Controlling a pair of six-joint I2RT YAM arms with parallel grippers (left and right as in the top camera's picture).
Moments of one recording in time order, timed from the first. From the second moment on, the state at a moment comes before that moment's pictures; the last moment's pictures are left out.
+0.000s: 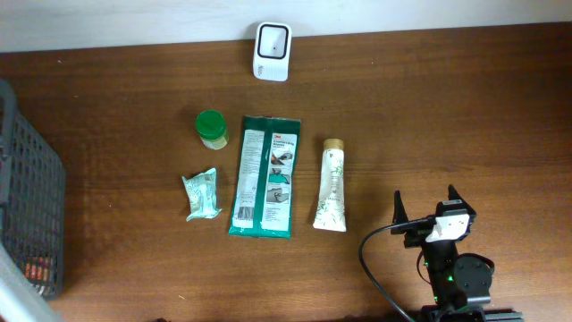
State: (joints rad) left arm 0.60 1.46 1.93 -1.14 -0.20 -0.18; right arm 0.00 0.01 0.01 -0.07 -0.04 -0.05
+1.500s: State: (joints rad) left arm 0.95 1.89 1.30 -0.95 -0.18 -0.36; right arm 0.00 0.01 0.01 -0.07 -0.04 -0.05
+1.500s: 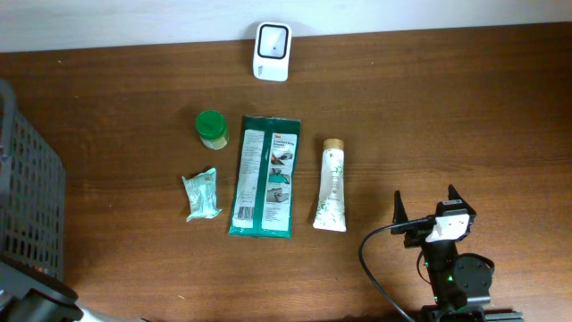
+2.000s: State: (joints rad) left arm 0.91 1.71 1.83 -1.07 -0.06 -0.36; right arm 0.00 0.01 0.01 -0.07 -0.04 -0.05
